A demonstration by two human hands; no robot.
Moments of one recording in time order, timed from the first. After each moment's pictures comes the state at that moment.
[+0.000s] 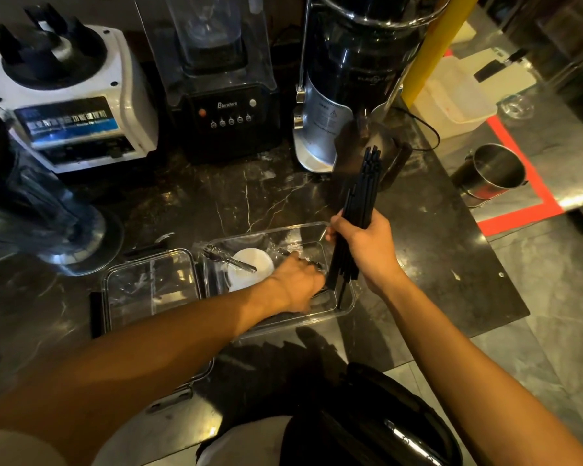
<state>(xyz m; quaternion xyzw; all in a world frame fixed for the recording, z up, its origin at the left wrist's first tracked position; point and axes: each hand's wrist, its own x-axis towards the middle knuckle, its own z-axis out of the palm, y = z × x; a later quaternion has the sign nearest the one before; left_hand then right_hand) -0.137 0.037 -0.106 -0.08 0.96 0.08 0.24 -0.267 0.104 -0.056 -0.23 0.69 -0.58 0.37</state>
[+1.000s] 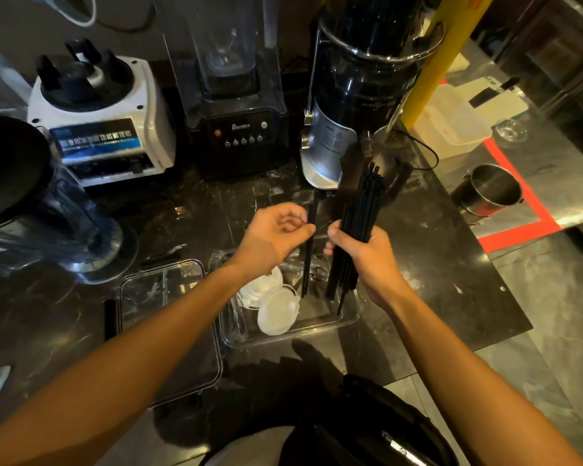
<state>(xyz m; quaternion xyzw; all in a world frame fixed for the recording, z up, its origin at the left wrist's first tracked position) -0.104 -0.017 -0.038 -0.29 0.69 0.61 -0.26 -0.252 0.106 -0.040 -0.27 0.61 -0.62 0.42</state>
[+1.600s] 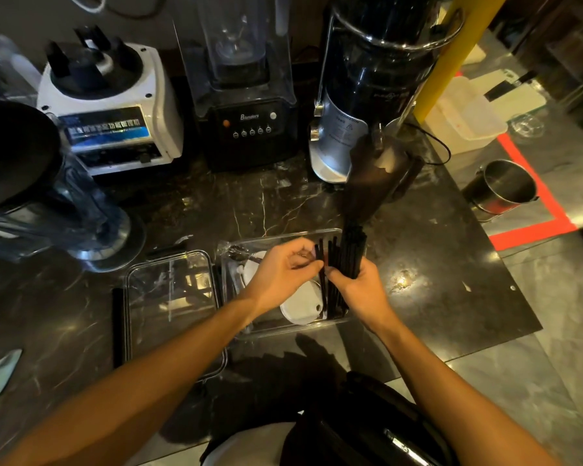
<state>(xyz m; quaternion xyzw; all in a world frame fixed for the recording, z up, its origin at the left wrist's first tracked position) -0.082 0.028 -0.077 -0.31 0.67 0.64 -0.19 -0.227 0.139 -0.101 -0.31 0.67 -0.54 0.40</state>
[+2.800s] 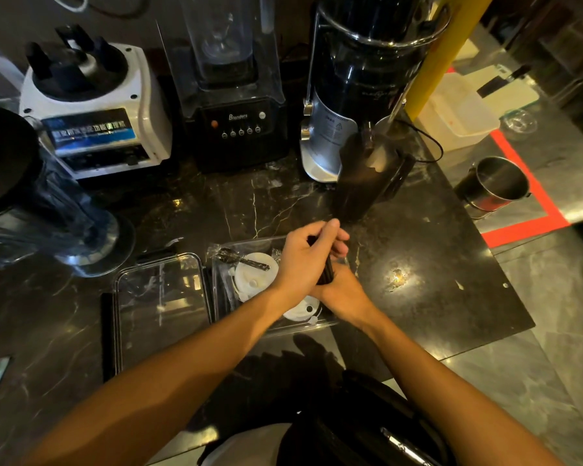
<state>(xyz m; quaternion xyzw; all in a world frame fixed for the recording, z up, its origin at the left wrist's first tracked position) -0.144 0.053 -0.041 -0.37 0.56 0.68 -0.30 -0.226 0.131 -0.103 -0.38 0.65 -0.46 0.47</state>
